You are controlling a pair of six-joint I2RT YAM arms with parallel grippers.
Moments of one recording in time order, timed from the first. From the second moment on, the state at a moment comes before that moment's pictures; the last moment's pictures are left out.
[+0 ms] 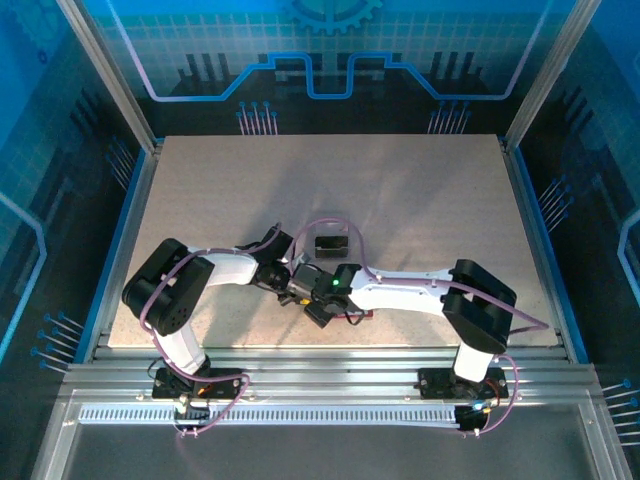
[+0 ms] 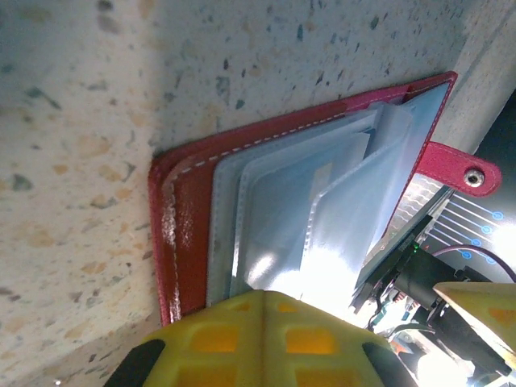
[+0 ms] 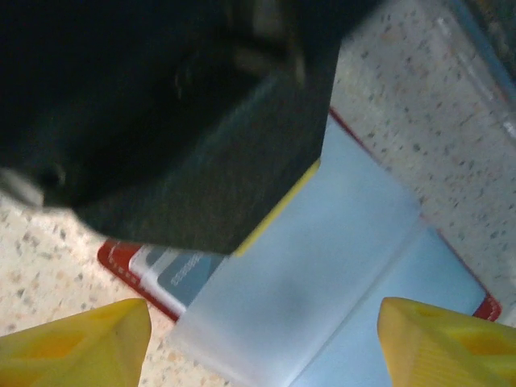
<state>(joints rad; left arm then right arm) -0.50 1.74 0.74 -0.16 0.78 -0.85 1.13 1.75 1.15 -0.73 0.31 0.27</state>
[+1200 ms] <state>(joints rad) -0.50 1.74 0.75 -0.18 0.78 -0.84 1.24 1.39 0.53 -0.07 0.32 -0.28</state>
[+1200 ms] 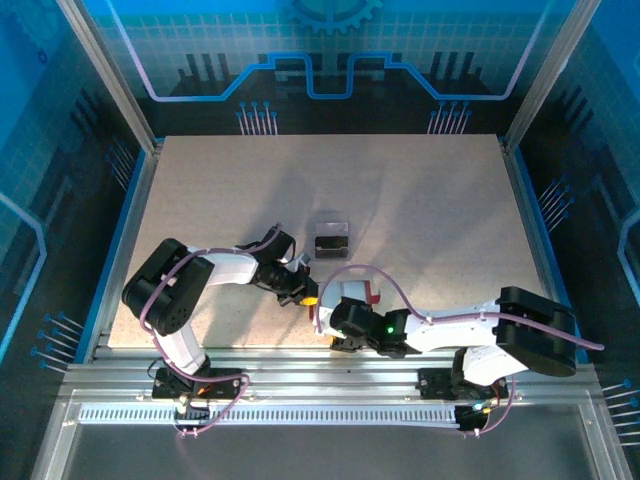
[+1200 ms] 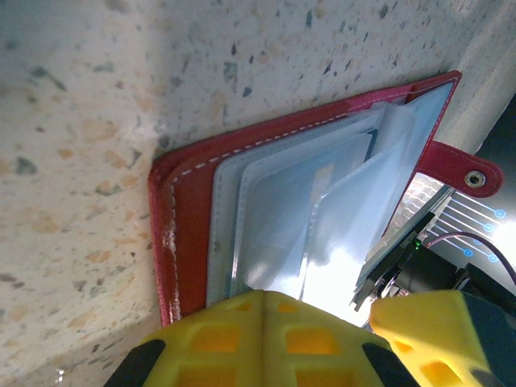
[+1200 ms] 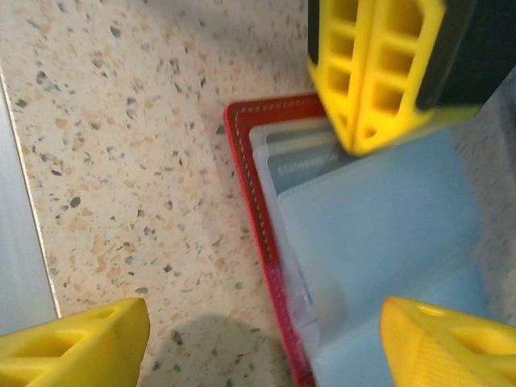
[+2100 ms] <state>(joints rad) -0.50 1.74 0.74 -0.18 0.78 -0.84 1.26 1.41 0.44 0.30 0.49 -0.72</state>
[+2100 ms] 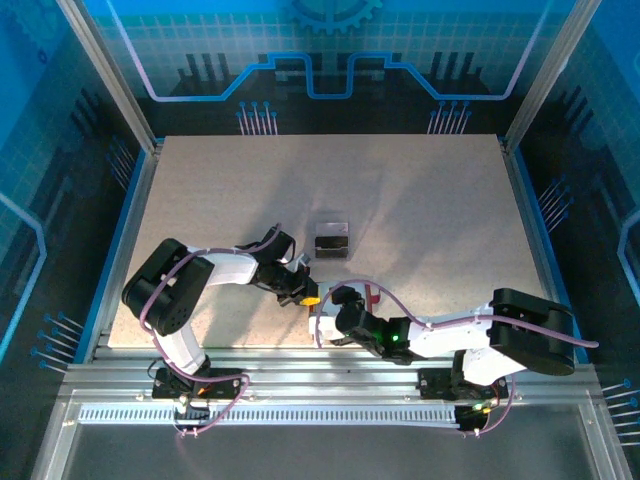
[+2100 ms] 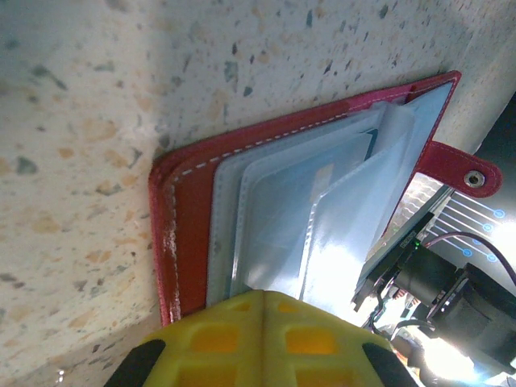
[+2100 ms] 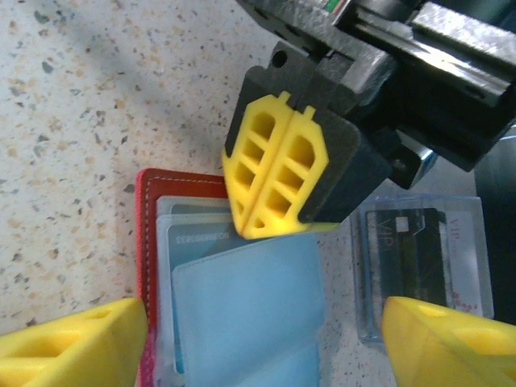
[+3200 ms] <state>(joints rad) -0.50 1.73 0.73 -0.16 0.79 -0.84 1.26 1.38 0.39 0.39 0.66 -0.70</state>
